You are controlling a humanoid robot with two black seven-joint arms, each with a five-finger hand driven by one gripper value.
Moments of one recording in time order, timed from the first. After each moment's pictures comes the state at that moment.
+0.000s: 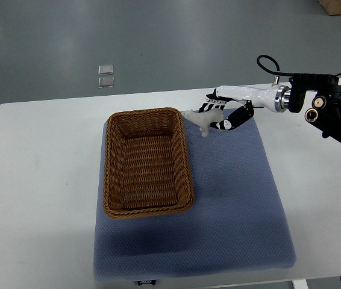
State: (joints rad) left arm 0.06 0.00 -0.16 -0.15 0.04 -0.02 0.06; right arm 0.99 -0.40 0.45 0.91 -1.39 0.36 0.33
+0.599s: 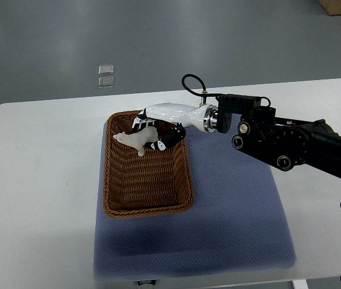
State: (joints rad) left arm 0.06 0.00 -0.16 -0.15 0.04 -0.02 0.06; right arm 1.04 -0.10 0.25 0.85 -1.41 0.11 0.33
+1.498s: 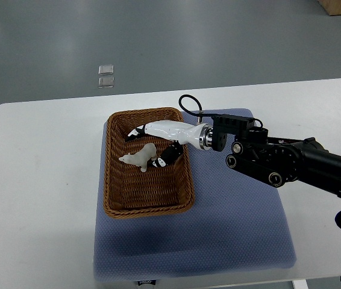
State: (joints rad) left arm 0.06 0.00 -0.16 -0.15 0.04 -0.02 0.06; right arm 0.98 -0.07 0.22 0.82 -1.39 0.07 0.32
